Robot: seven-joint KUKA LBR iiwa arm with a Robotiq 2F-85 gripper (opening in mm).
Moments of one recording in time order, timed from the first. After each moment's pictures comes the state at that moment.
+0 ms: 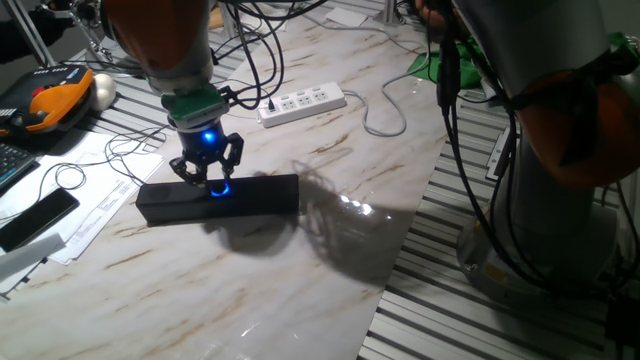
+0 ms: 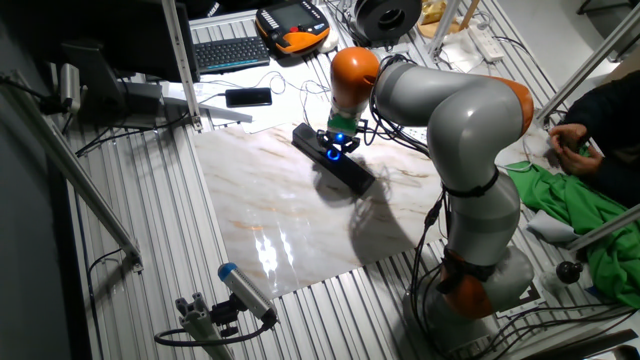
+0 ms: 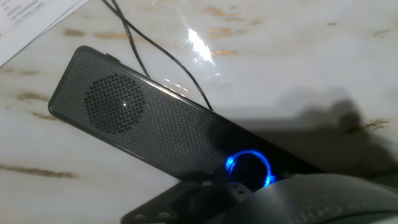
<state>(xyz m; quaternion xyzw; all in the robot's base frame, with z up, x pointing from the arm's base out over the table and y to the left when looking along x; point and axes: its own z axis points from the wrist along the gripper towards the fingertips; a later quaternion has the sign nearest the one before) 0.550 0.138 0.082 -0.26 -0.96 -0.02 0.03</state>
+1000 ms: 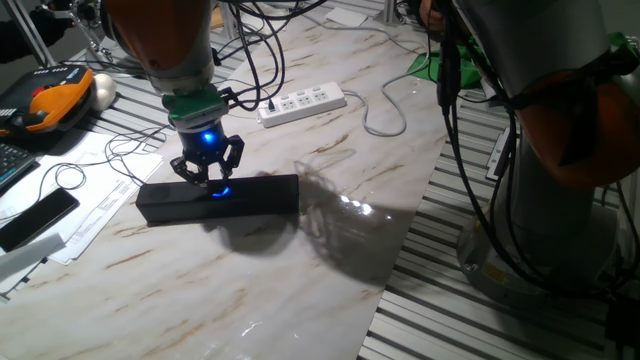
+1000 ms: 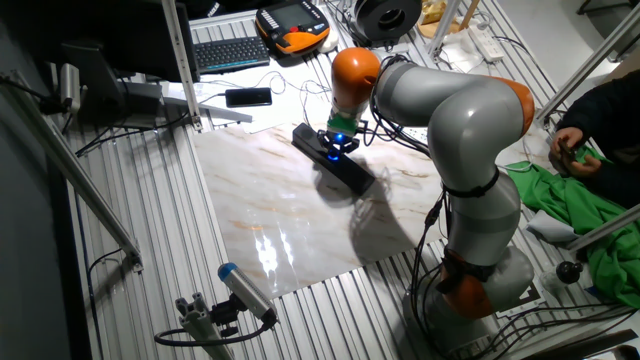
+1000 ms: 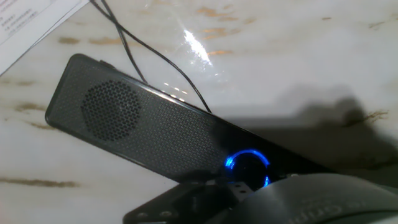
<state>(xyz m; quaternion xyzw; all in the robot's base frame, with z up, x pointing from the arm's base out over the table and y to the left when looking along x) 0.549 0.139 0.082 -0.31 -0.95 -0.01 0.03</state>
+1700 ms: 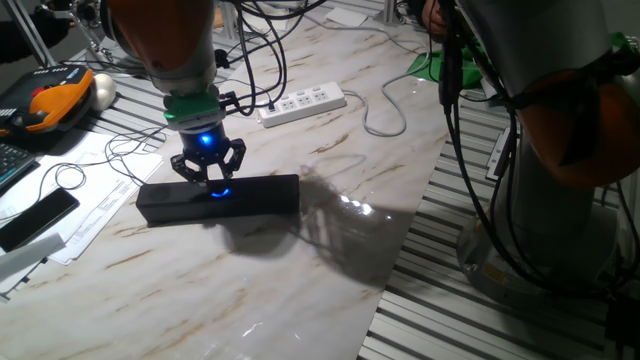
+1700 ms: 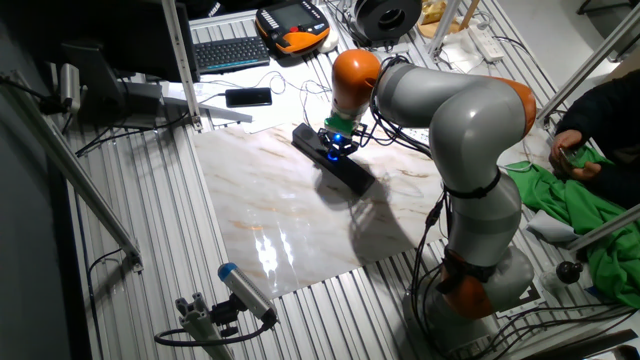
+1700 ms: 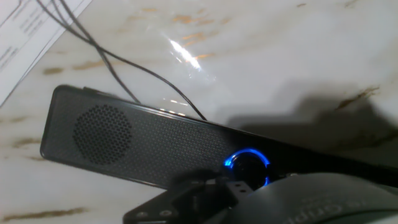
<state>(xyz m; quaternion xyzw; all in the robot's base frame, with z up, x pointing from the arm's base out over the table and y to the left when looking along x) 0.549 0.140 0.082 -0.38 -0.92 -0.02 0.03</state>
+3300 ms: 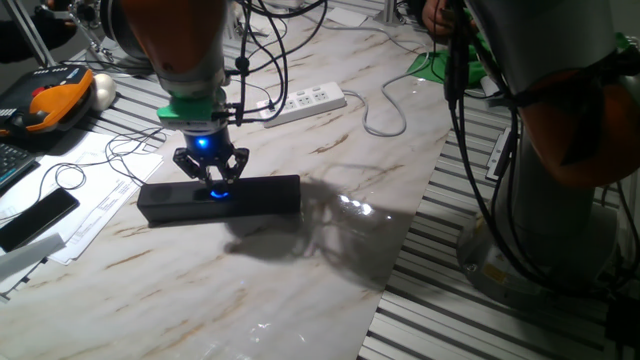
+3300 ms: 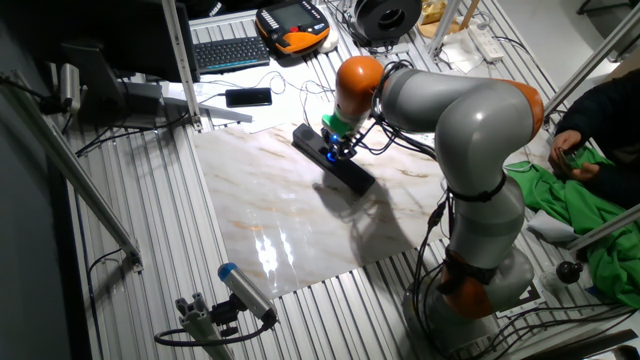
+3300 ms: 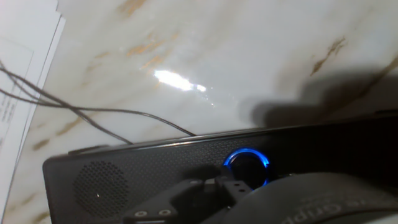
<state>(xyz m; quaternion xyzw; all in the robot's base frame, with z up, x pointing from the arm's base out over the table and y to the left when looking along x) 0.546 0.142 0.081 -0.55 -0.83 -0.03 0.01</state>
